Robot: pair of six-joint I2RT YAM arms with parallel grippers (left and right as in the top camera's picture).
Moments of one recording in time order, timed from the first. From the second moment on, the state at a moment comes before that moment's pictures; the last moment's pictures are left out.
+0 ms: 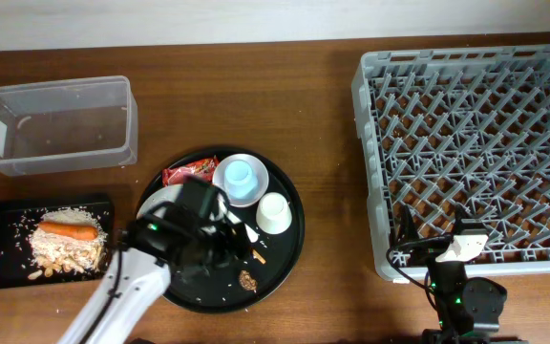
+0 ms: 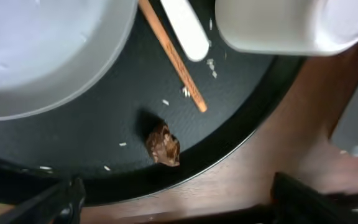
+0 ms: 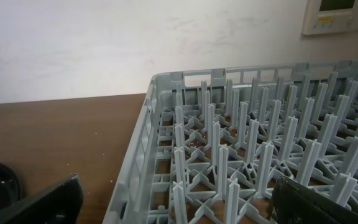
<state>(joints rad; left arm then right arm) -0.45 1.22 0.85 -0.96 0.24 -0.71 -0.11 0.01 0.01 -0.07 -0.13 0.08</state>
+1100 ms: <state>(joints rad) -0.74 1.53 0.76 -0.75 0.02 -1.00 -0.11 0.01 0.01 -0.07 -0.13 0.08</state>
